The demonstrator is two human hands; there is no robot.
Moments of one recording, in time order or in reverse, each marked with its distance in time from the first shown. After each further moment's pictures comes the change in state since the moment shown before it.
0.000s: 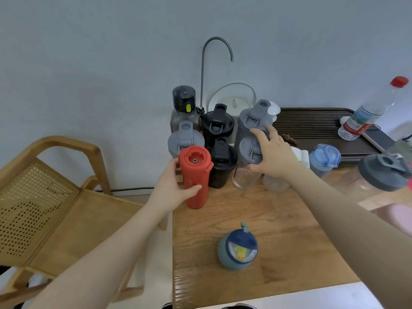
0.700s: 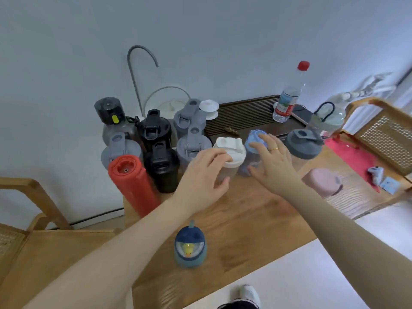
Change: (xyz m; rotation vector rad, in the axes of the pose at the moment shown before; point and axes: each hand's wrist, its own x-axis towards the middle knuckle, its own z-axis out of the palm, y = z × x) left_hand -0.006 0.102 0.135 0.439 -0.177 0.824; right_hand -0.112 0.095 -0.008 0.085 0.272 0.182
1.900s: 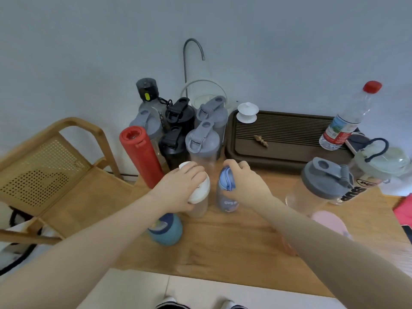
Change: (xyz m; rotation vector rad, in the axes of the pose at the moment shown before) left_hand -0.025 0.014 0.031 0.630 -0.403 -0.292; right_hand 0.028 0.011 0.029 0.188 -0.522 -0.349
